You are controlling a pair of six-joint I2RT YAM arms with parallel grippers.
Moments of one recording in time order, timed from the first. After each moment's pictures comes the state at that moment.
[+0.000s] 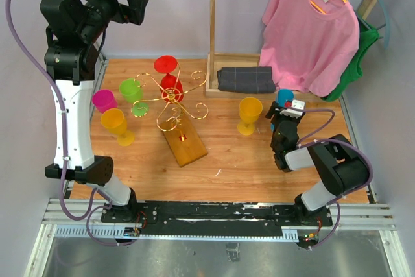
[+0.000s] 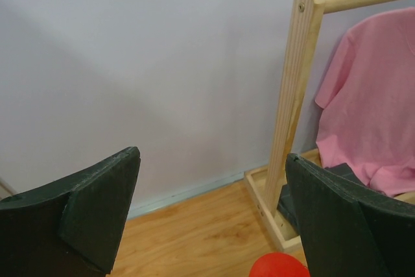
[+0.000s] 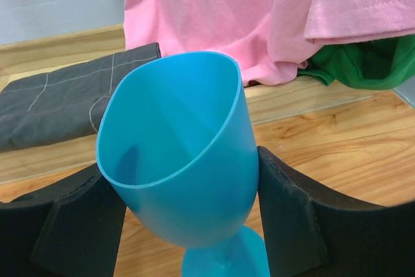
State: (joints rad) left arm -0.09 1.60 2.34 -0.59 0.25 0.03; right arm 0.41 1.55 0.33 1.30 0.67 0.04
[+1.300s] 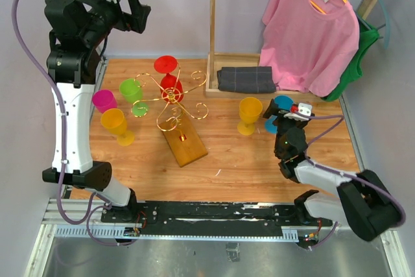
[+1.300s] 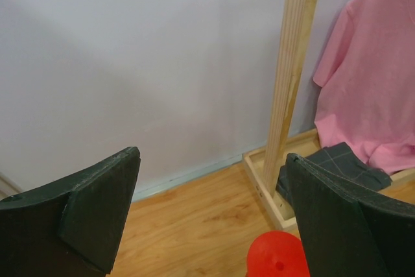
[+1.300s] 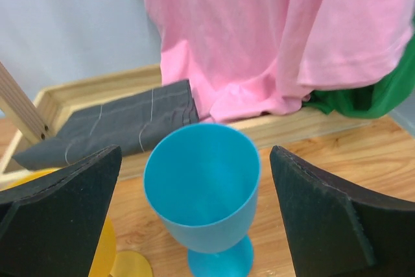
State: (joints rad) left arm -0.09 1.55 2.23 -0.59 0.27 0.06; right arm 0.51 1.24 0.28 1.14 0.72 0.02
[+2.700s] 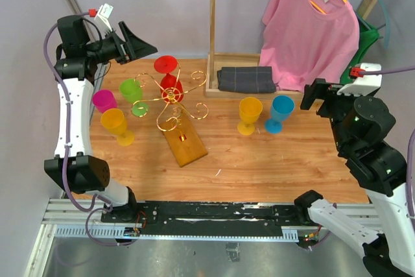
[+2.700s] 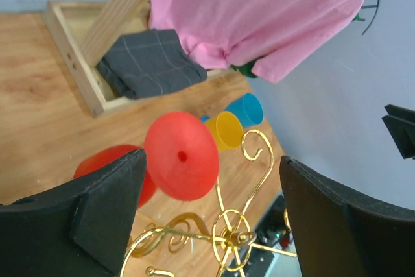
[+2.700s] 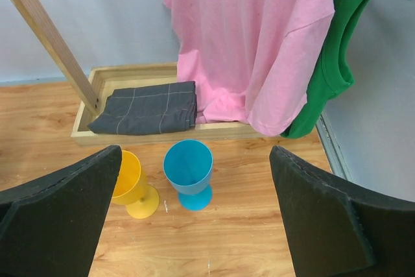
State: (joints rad) left arm 0.14 1.51 1.82 -0.59 0.97 -0.46; right arm 0.51 0.77 1.36 -0.67 0.58 0.11
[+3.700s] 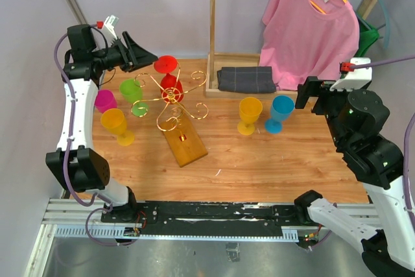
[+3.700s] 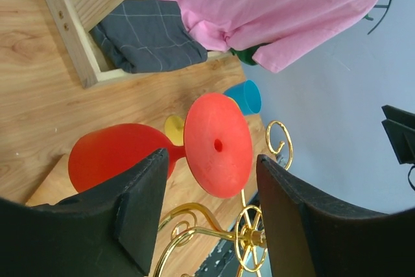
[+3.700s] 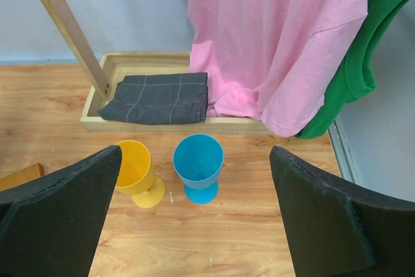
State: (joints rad) left arm 0.15 1.53 1.67 -0.56 1.00 -0.51; right arm 0.51 0.83 1.42 -0.72 0.51 0.10
